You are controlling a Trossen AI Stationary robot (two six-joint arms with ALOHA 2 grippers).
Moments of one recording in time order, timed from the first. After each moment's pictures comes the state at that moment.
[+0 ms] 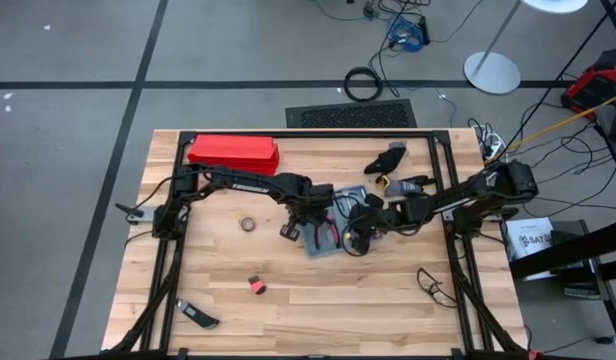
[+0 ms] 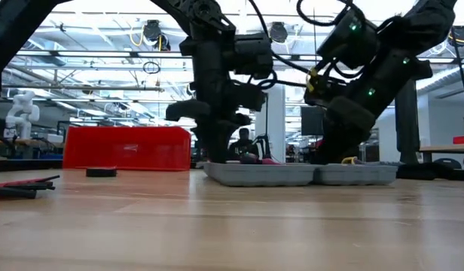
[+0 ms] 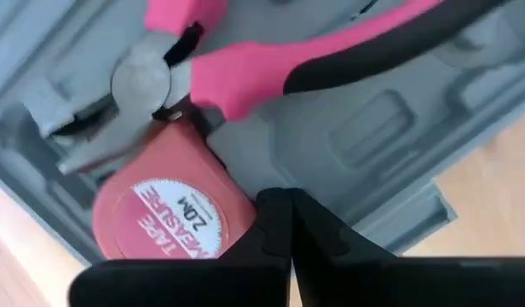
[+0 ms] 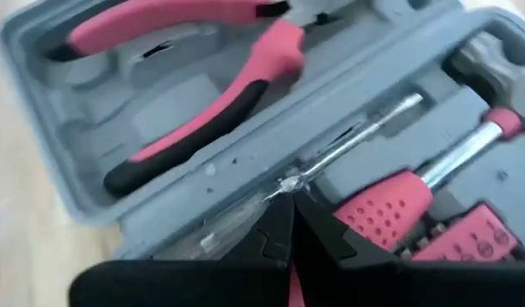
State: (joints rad) left arm 0.11 2.09 1.54 -0.84 0.05 0.57; right arm 0.07 1.53 0.59 0.03 0.20 0.37
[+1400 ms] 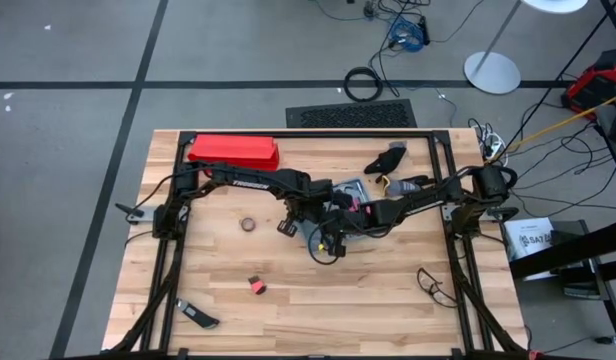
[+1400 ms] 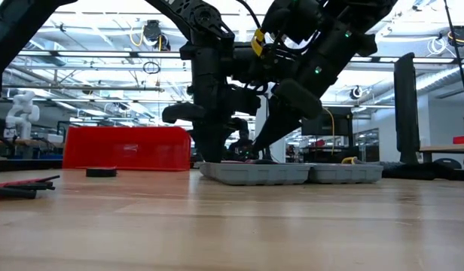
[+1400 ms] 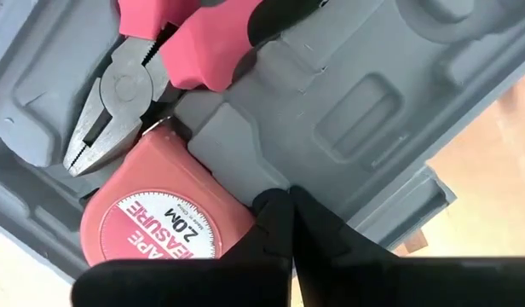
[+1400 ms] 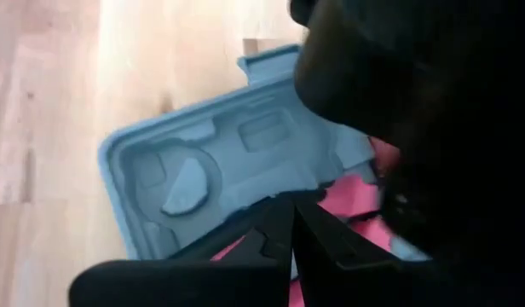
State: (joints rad) left arm 0.14 2.09 1.53 -0.87 0.08 0.63; right arm 0.09 1.76 0.99 -0.14 0.25 0.09
